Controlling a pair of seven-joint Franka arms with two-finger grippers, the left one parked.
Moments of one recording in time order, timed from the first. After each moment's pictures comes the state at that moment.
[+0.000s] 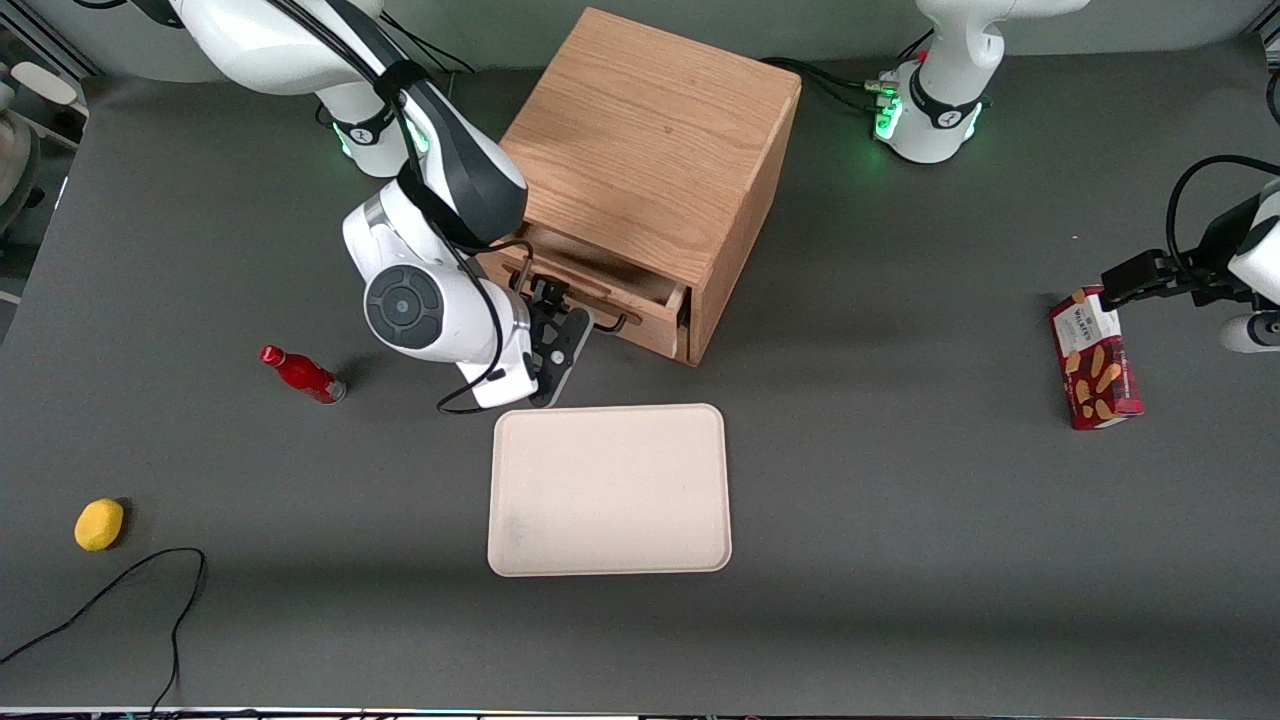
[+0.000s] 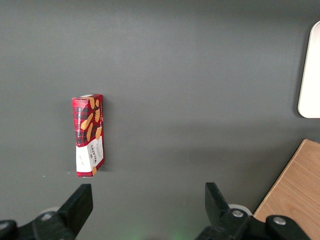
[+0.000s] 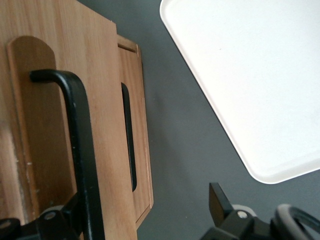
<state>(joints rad) 0.35 0.48 0.22 -1.51 0.20 1.80 -0.54</state>
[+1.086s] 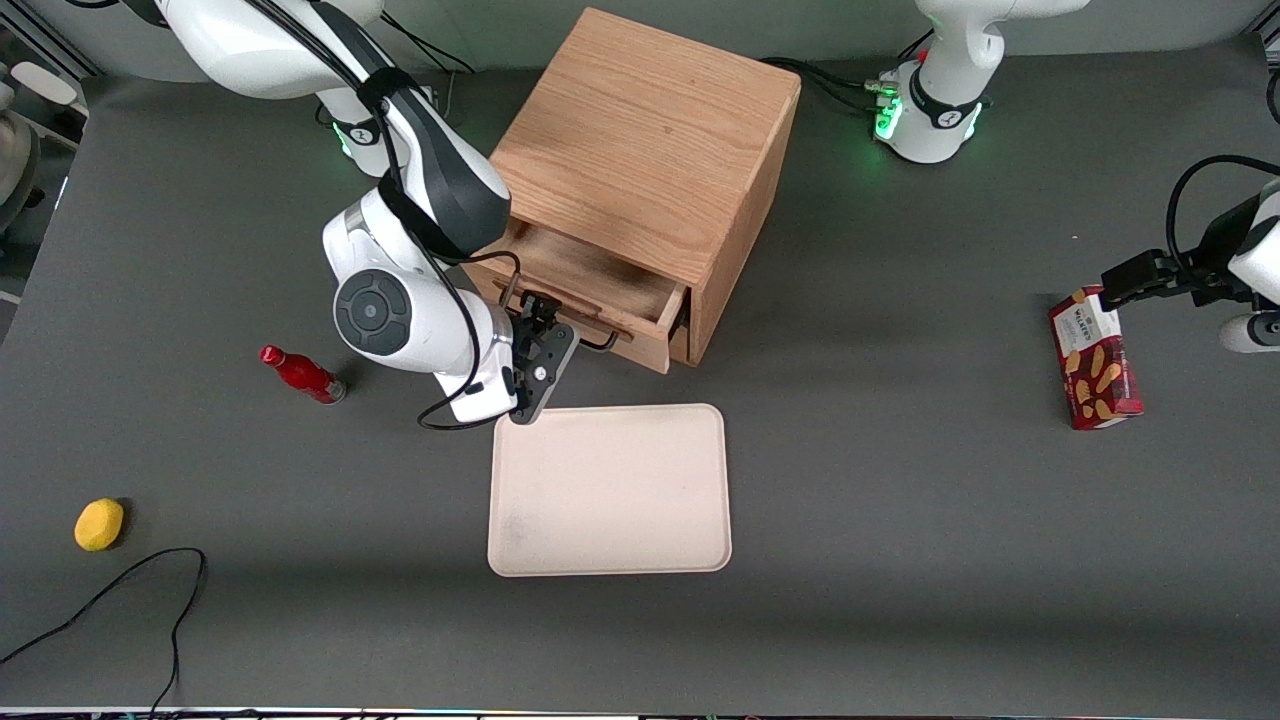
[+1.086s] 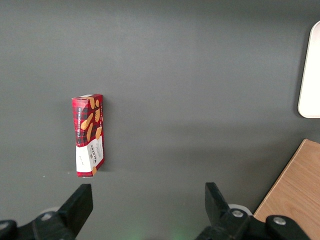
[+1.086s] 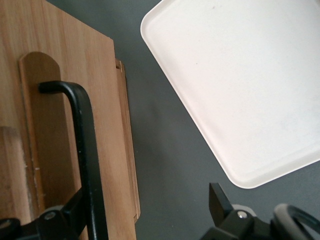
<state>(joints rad) 0.32 0.48 0.22 -1.50 0.20 1.85 -0.54</state>
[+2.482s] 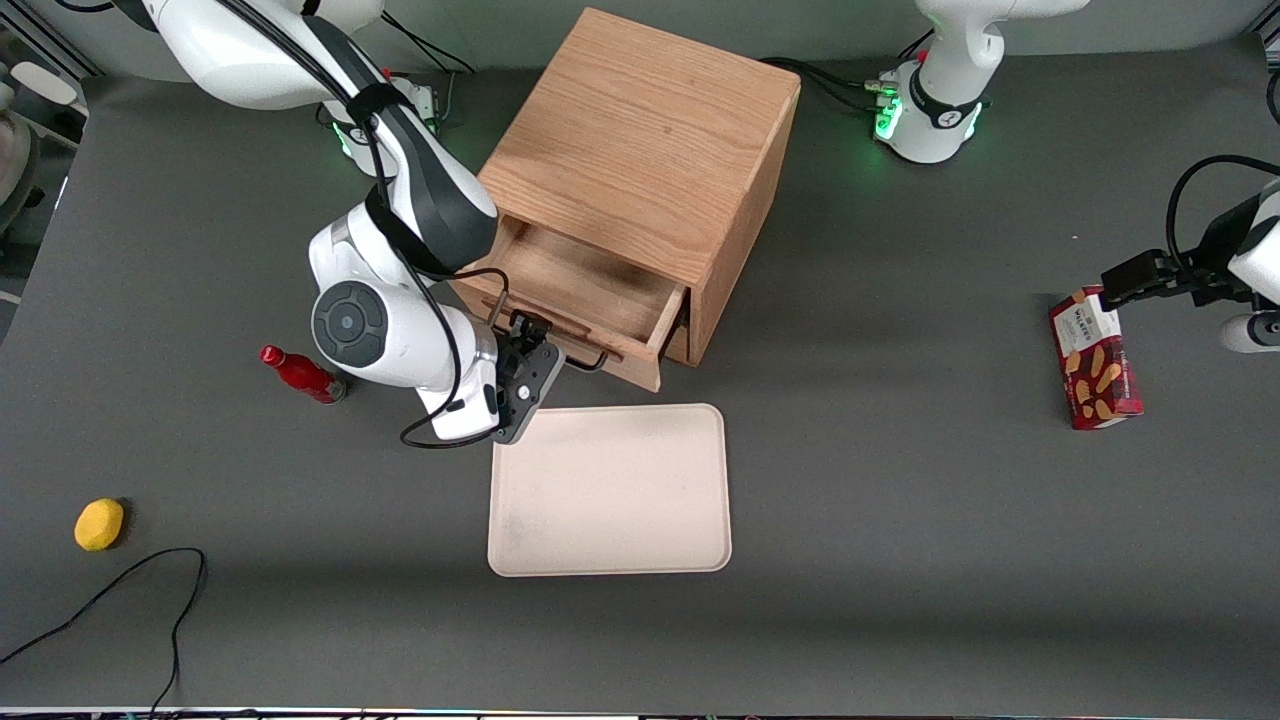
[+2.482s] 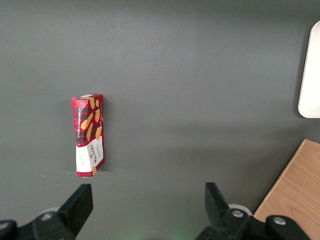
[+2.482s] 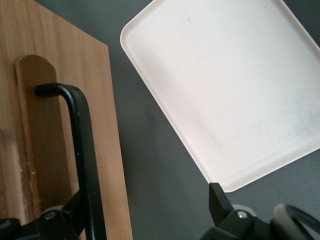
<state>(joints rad) 0.29 0.50 0.21 -1.49 0.18 1.90 -0.55</state>
